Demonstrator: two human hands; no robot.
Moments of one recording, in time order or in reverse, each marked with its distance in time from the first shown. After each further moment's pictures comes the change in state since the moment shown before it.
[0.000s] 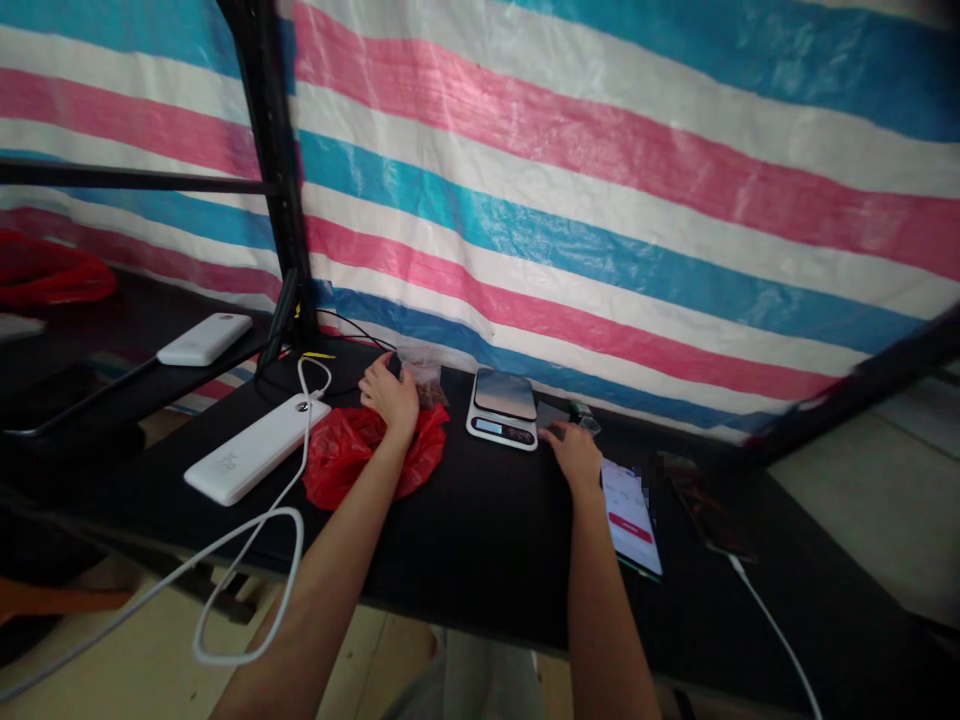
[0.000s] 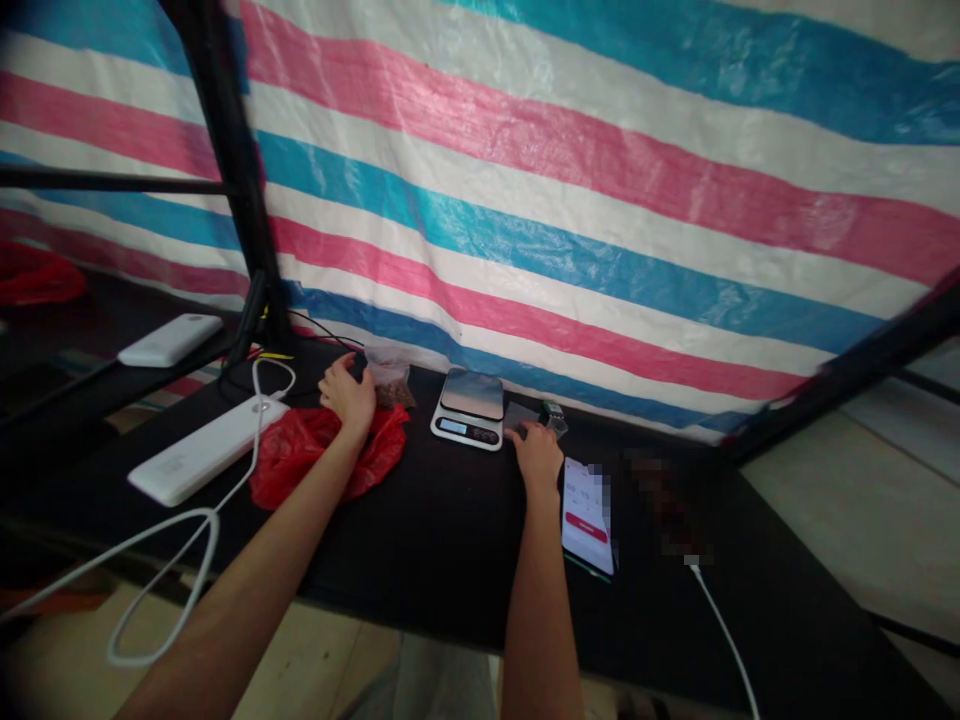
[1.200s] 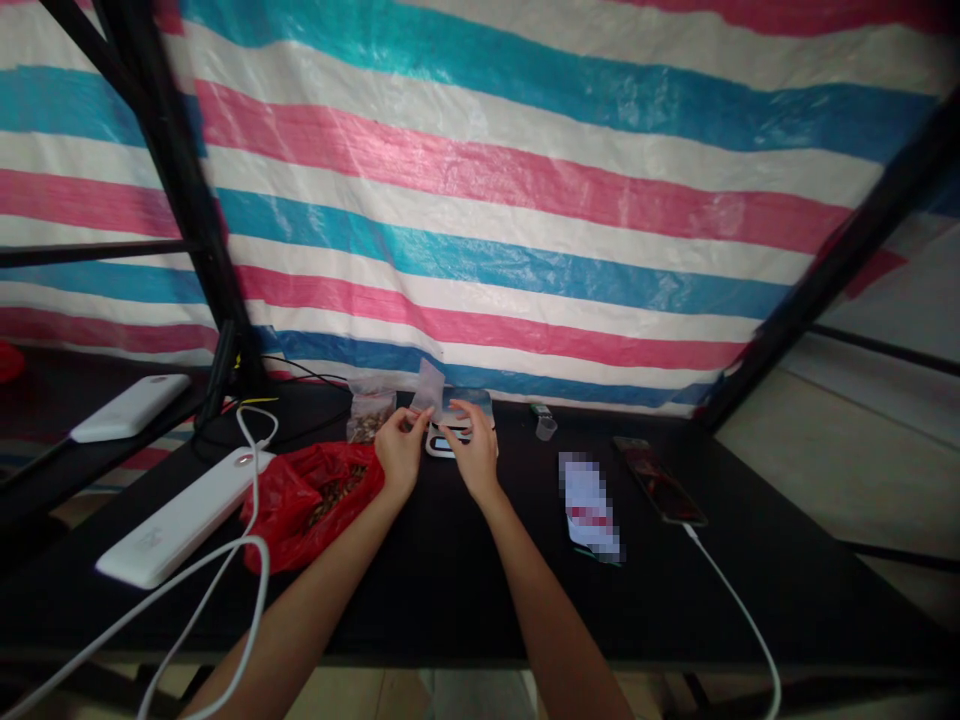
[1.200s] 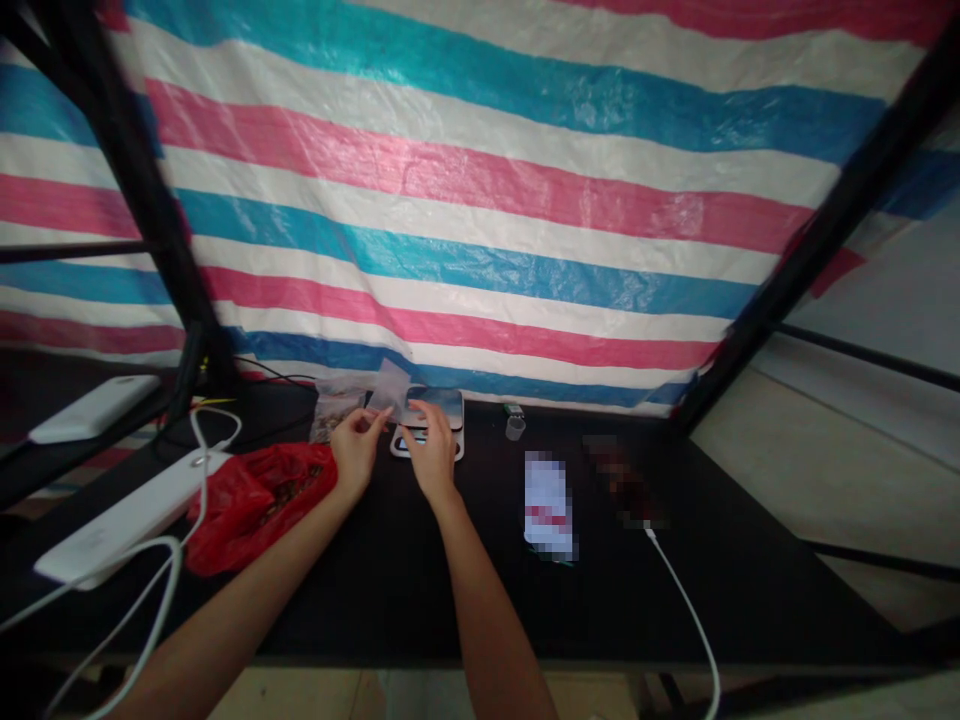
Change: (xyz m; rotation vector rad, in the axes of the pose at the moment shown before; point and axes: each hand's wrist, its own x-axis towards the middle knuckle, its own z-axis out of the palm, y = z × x) left_hand -0.065 0.016 0.017 -0.317 -0.321 0.317; right_hand -0.029 -0.091 -0.009 0.974 0.309 -0.373
